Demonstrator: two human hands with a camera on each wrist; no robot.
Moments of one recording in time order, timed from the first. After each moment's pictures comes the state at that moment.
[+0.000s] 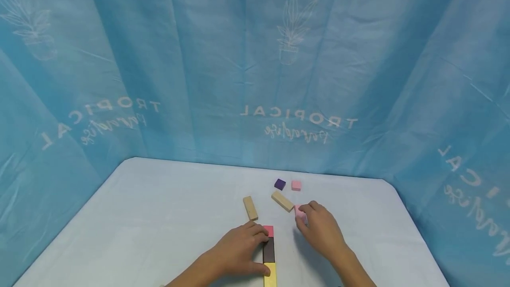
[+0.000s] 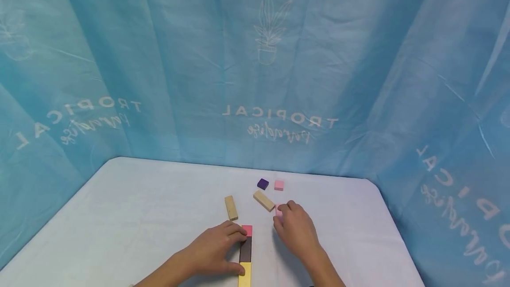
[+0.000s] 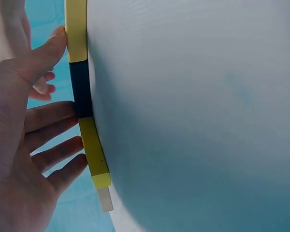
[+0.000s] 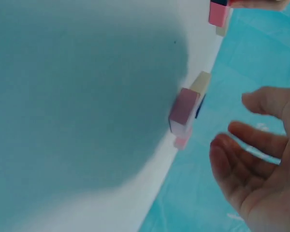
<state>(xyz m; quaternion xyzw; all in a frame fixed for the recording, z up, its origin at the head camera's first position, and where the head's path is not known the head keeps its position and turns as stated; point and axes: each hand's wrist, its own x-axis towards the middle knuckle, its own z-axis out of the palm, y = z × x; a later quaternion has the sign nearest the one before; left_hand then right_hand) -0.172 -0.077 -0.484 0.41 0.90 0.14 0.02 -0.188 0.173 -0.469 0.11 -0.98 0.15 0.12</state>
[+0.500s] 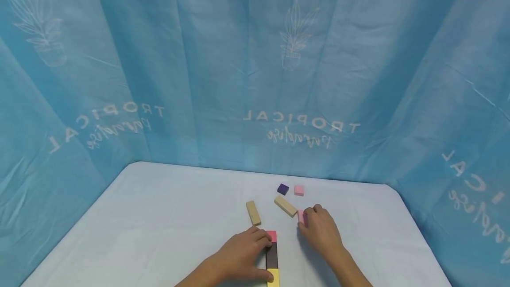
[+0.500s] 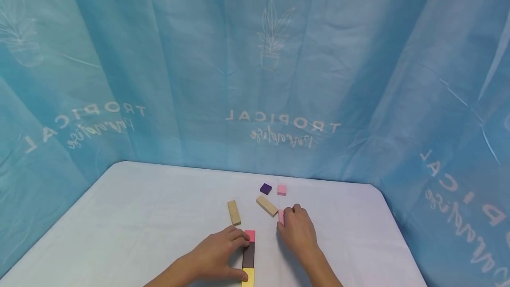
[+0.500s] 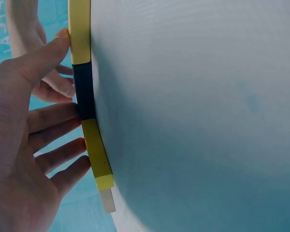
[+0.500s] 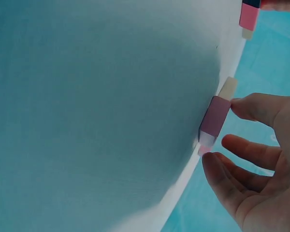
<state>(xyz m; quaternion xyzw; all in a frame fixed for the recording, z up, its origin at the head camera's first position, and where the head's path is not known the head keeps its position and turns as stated) -0.173 -0.078 -0.485 0.40 0.91 0.13 0.05 -0.207 0.164 -0.487 0.04 -0.99 0.13 0.08</state>
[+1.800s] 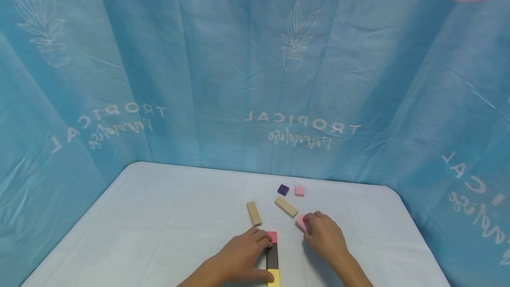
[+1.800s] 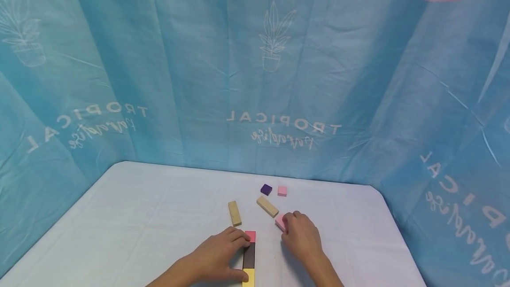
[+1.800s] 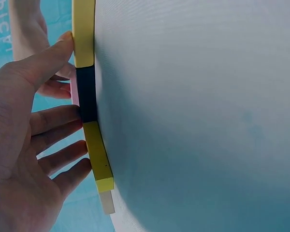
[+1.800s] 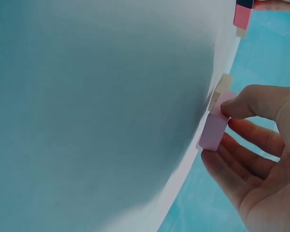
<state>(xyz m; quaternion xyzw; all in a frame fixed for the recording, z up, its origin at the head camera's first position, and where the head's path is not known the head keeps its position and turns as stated) -0.169 -0.076 -0.483 0.37 0.92 0.13 0.08 -0.195 0.169 -0.484 0.06 -0.99 0.14 0.06</state>
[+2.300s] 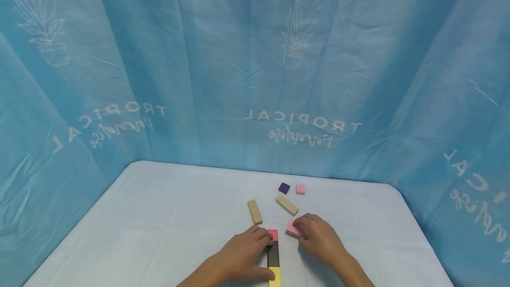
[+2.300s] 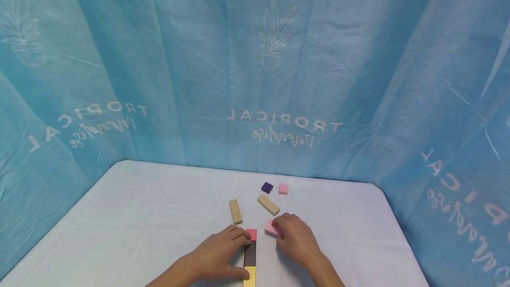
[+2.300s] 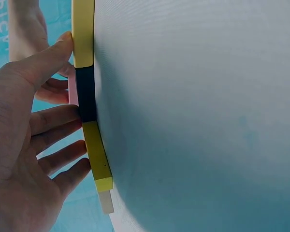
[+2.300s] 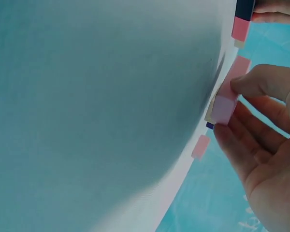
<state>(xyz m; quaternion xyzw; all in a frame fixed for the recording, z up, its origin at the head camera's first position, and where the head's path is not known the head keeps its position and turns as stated) -0.168 -0.077 -0.484 0.38 0.91 0.14 0.06 -0.188 0.167 -0.484 0.16 -0.97 0.18 0.02</state>
